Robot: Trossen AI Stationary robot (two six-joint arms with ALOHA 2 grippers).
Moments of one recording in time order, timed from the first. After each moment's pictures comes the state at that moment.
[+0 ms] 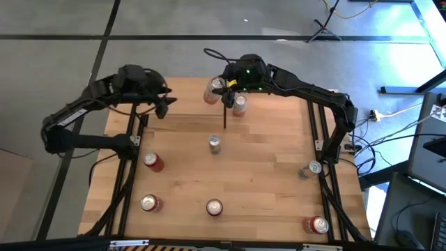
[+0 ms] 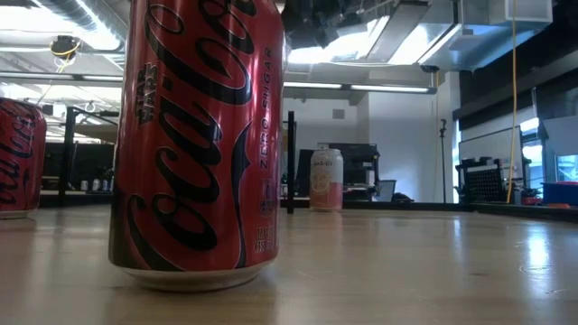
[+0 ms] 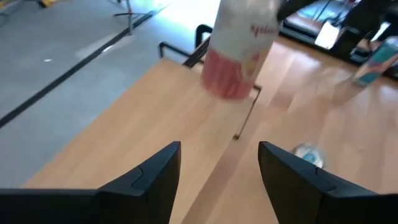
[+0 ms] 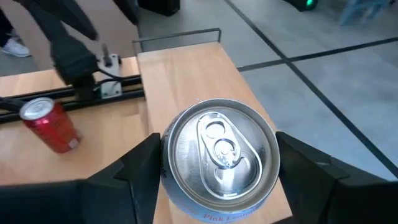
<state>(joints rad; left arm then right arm) 0.51 0.96 1.27 -0.93 -0.04 -0.09 -0.35 1.79 1.86 -0.52 -0.04 -0.06</state>
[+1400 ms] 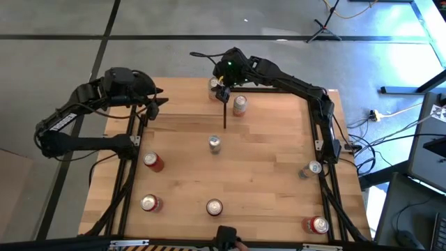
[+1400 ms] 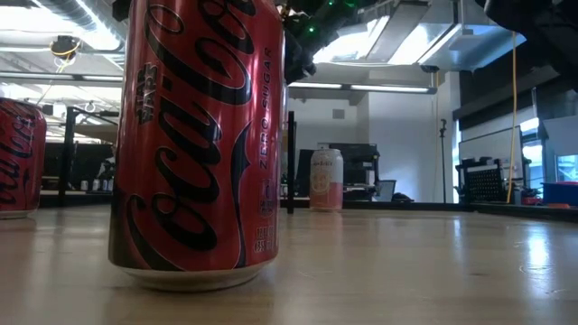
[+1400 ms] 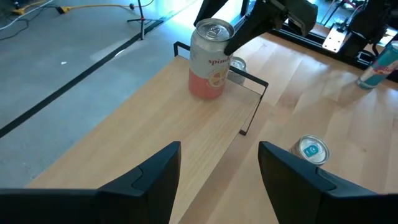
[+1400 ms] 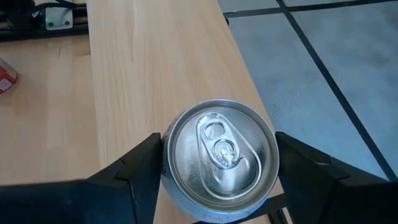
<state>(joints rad) 0.51 0.87 1.27 -0.98 -0.07 -0.10 -0.43 2.07 2.18 -0.83 -0.05 -0.22</state>
